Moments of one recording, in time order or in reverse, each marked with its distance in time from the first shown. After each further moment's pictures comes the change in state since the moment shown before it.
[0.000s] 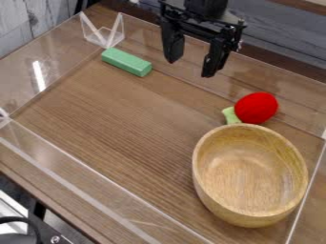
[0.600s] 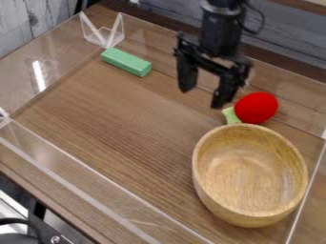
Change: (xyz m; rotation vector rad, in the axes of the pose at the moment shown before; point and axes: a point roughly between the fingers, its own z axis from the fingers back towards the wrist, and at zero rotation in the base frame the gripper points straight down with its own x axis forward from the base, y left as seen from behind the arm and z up) arm 0.007 -0.033 -0.046 -0.011 0.084 -0.179
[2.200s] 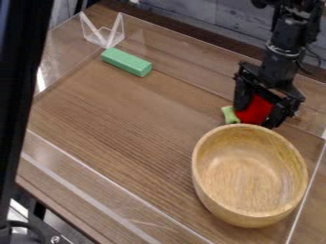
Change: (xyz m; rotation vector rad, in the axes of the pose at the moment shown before) arm 0.080 -0.041 -0.047 0.035 -0.032 -0.161
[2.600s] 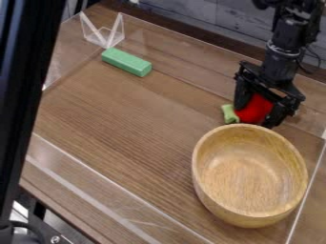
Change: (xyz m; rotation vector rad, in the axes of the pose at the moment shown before) arm 0.007 0.003 -0.004 0.002 0.003 0.010
